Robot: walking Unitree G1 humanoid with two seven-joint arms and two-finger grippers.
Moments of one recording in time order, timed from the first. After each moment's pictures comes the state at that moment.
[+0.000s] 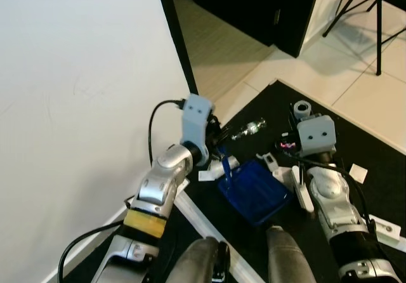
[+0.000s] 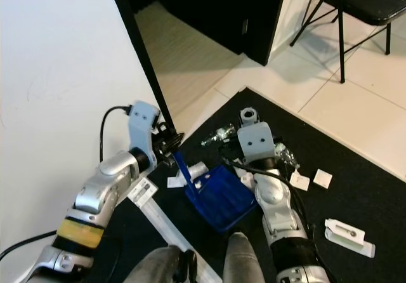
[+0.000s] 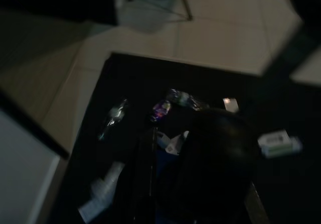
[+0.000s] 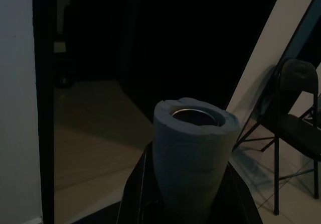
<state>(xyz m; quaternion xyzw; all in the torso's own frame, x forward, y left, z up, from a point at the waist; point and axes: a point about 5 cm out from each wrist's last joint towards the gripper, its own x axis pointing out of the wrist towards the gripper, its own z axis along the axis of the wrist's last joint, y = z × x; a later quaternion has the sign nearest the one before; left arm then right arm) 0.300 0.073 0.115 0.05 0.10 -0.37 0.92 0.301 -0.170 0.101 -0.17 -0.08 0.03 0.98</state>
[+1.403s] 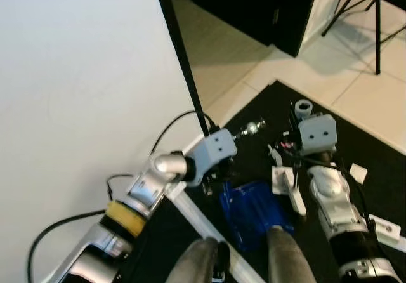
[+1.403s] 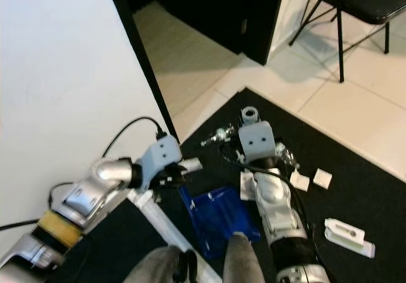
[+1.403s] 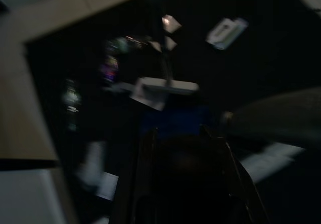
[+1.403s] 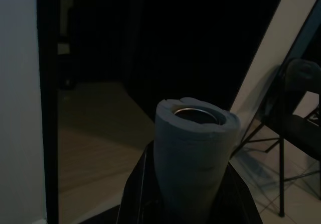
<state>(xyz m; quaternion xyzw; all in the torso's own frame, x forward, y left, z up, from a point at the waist) 0.292 0.078 0.094 0.24 0.15 -0.54 0.79 0.302 -0.169 0.101 -0.17 -0.08 0.03 0.98</state>
